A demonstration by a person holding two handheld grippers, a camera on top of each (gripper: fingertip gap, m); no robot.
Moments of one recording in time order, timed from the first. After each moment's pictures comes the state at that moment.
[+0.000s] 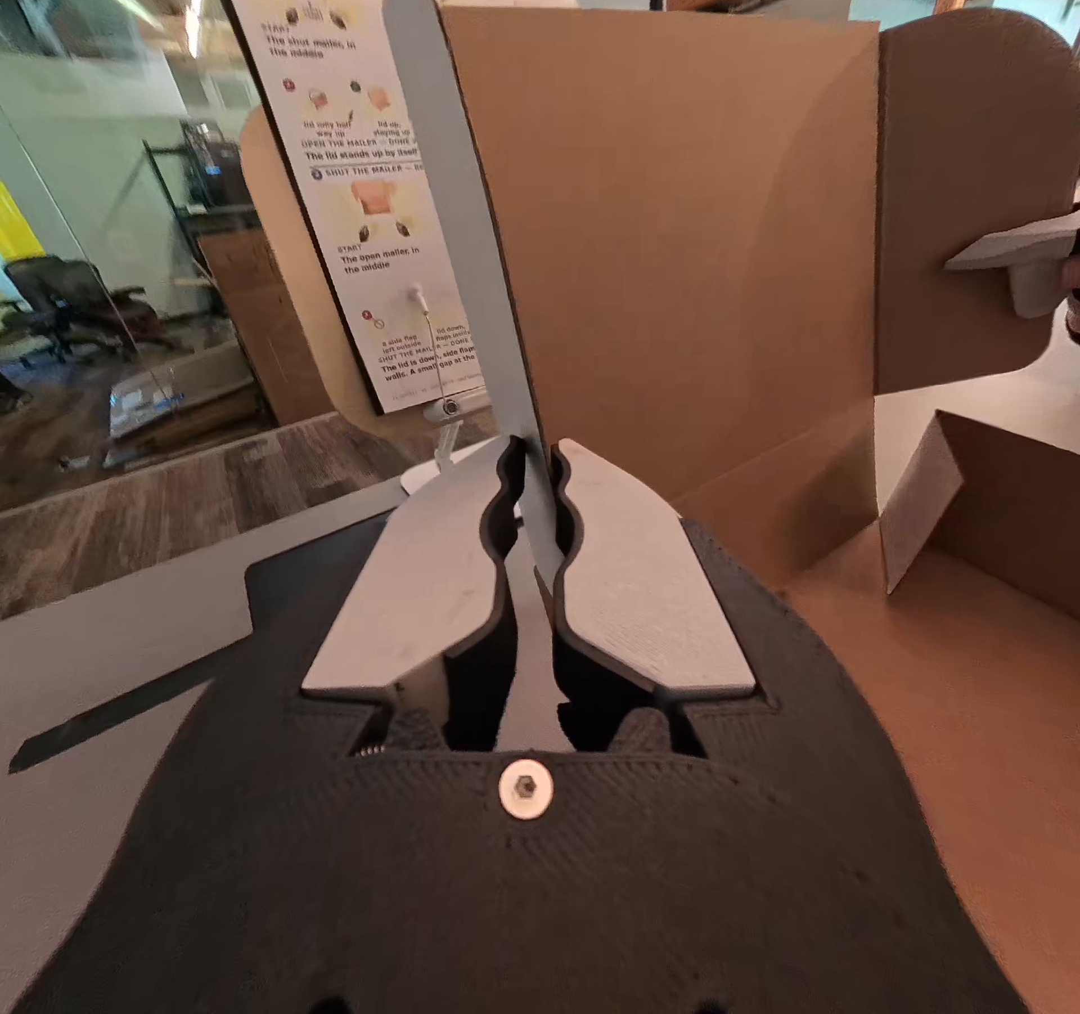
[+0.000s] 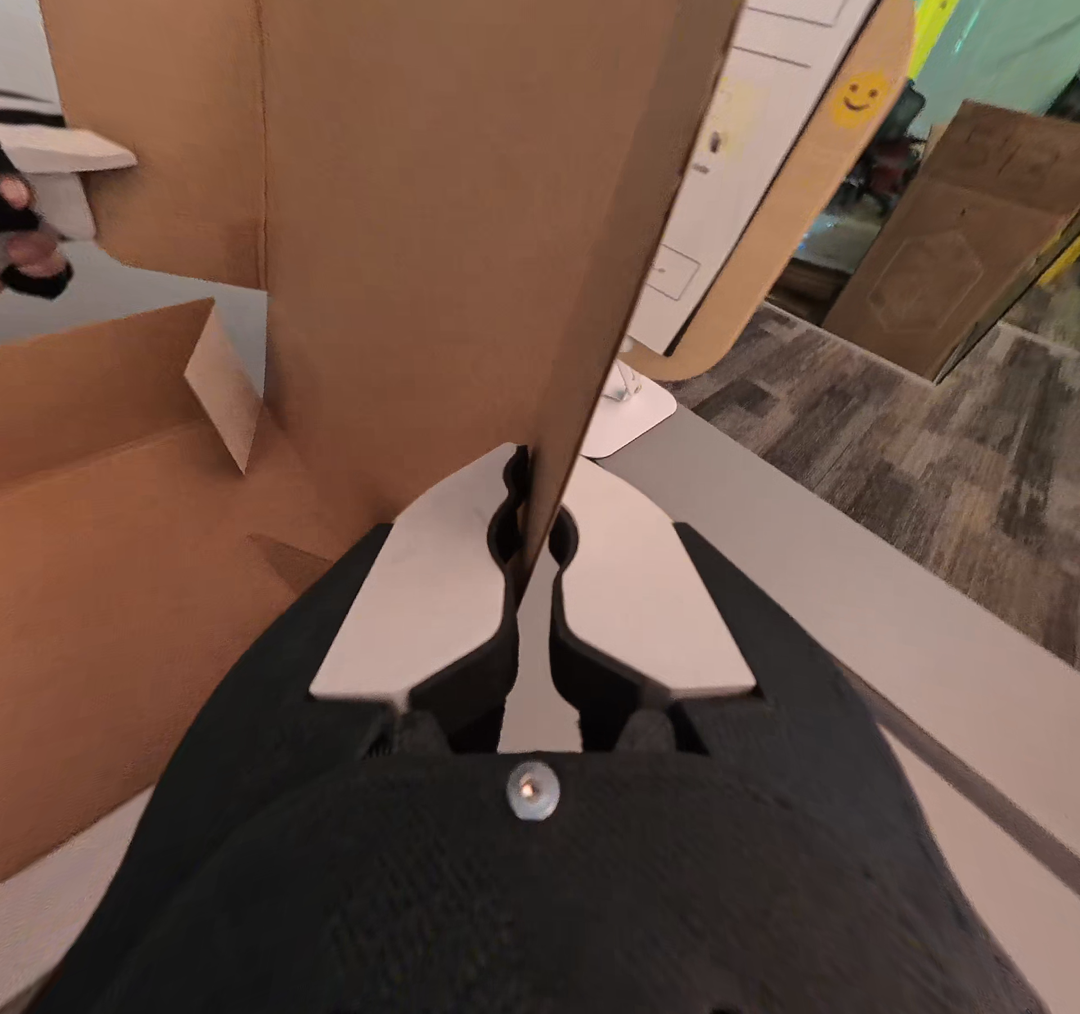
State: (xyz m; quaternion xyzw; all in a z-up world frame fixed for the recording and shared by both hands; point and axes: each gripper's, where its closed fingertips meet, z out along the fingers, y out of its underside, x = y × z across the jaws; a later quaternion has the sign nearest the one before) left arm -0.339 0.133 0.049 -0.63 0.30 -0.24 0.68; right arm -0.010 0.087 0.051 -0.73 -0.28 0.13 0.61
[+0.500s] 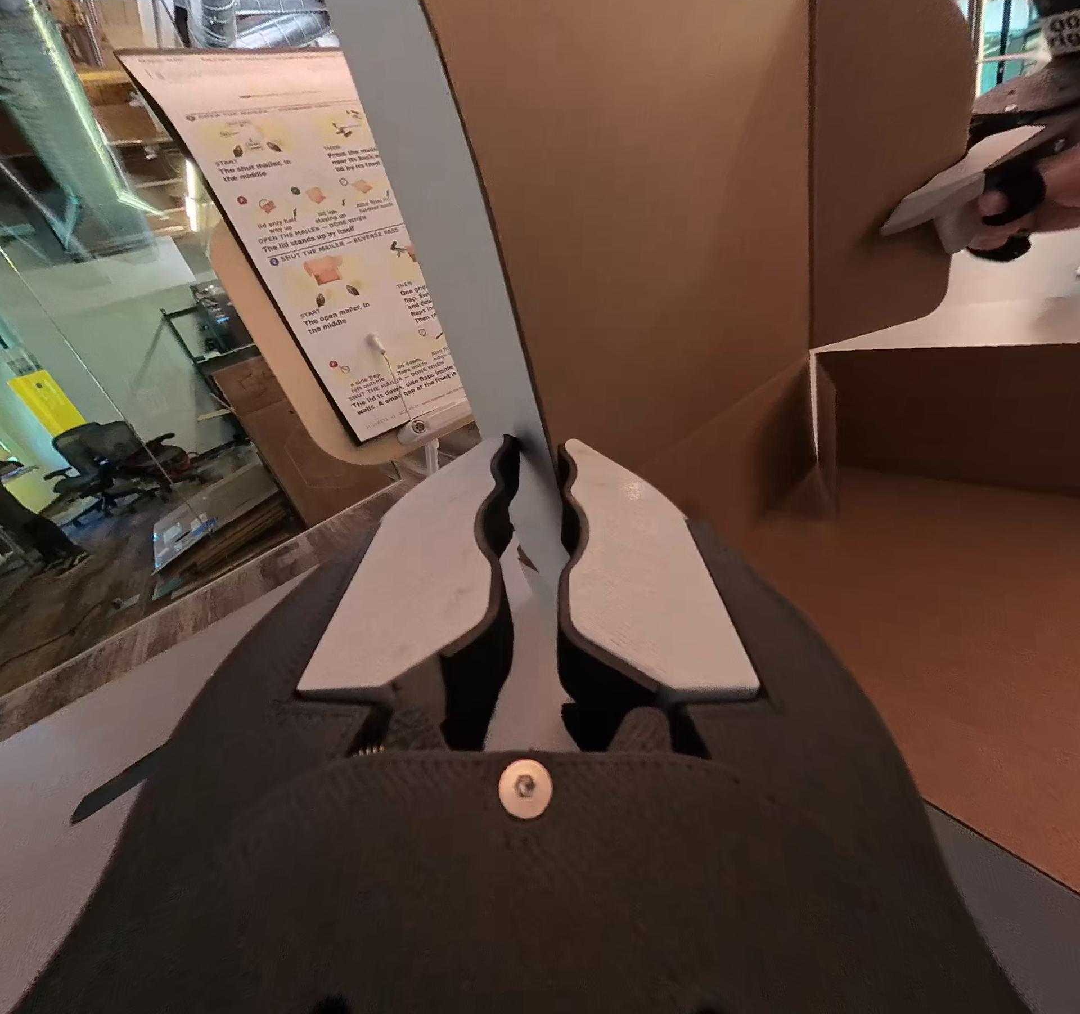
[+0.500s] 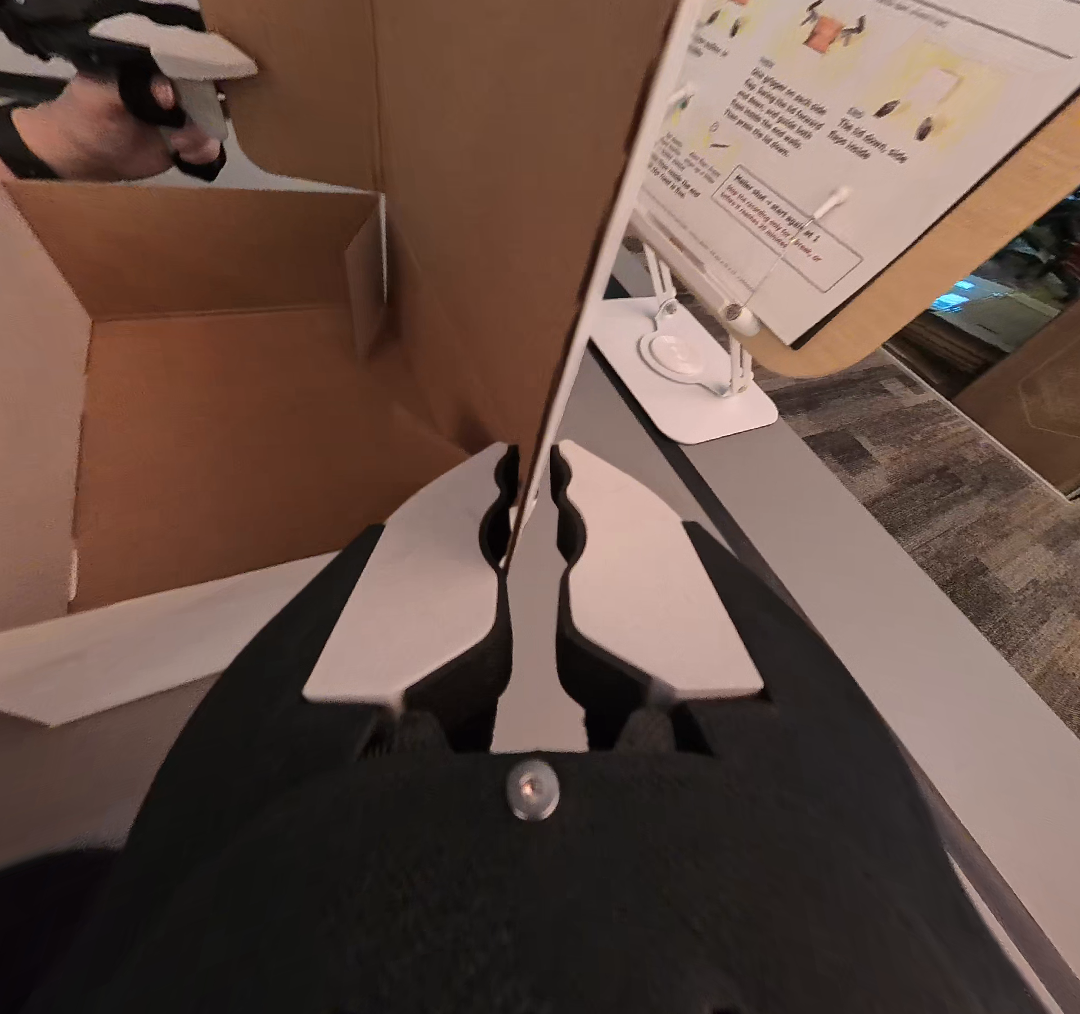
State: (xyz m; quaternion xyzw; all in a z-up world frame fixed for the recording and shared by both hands) left arm -0.349 0.074 0.027 -0.54 0.37 -0.21 0.72; right arm -0.015 0.044 0.022 -0.69 -0.42 0.17 0.56
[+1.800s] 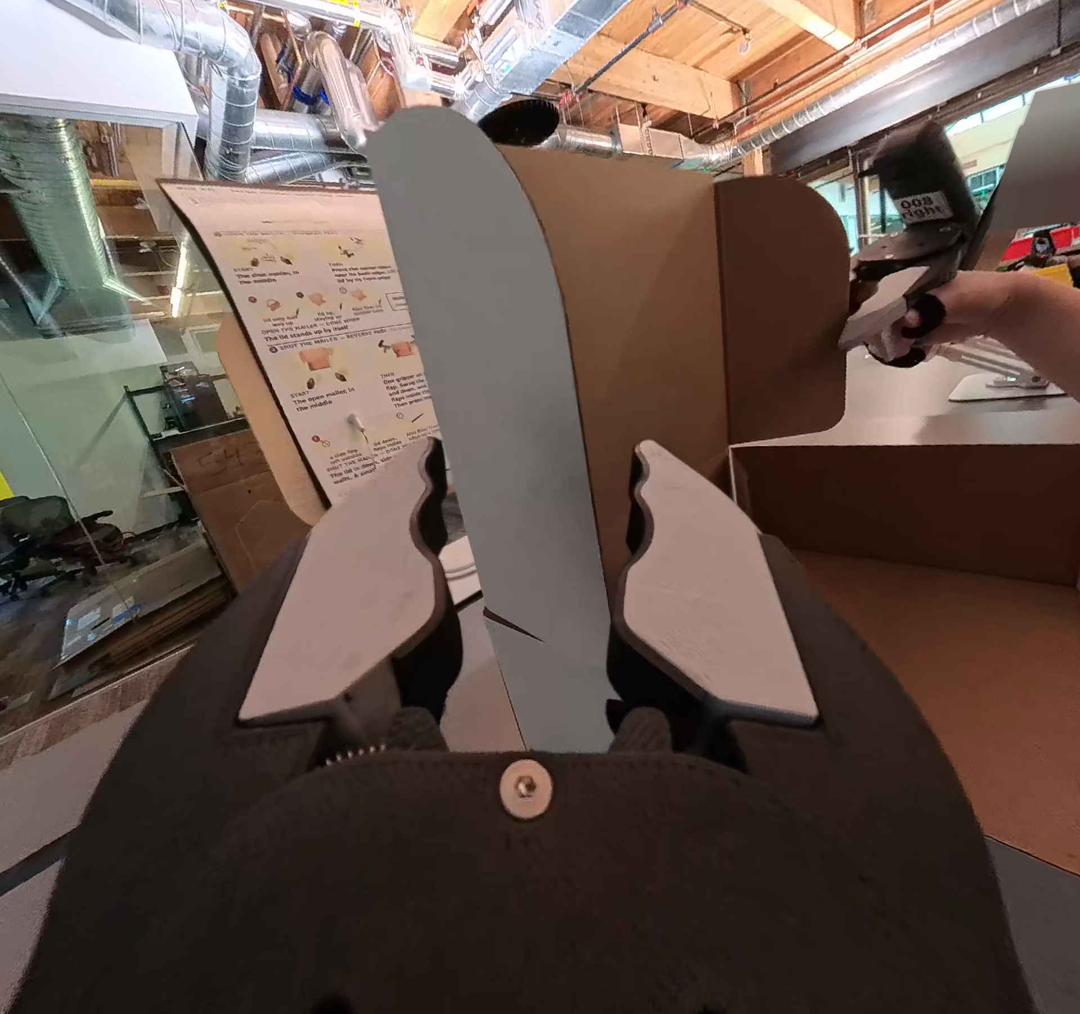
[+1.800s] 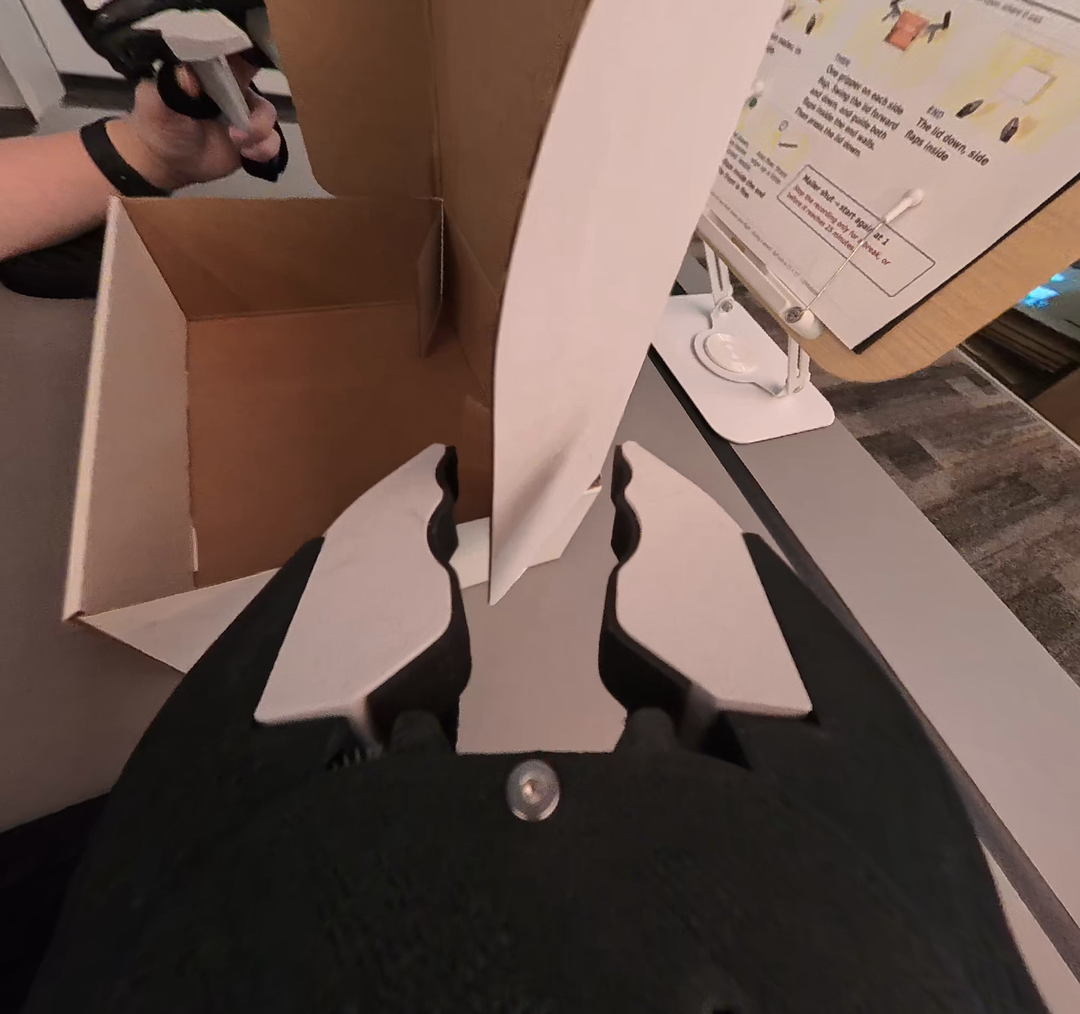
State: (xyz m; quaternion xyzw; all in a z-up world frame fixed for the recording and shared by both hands) left arm -0.364 0.035 0.052 -0.47 0.34 -0.29 0.76; right arm -0.020 0.013 0.031 -0.69 -0.44 0.20 0.54
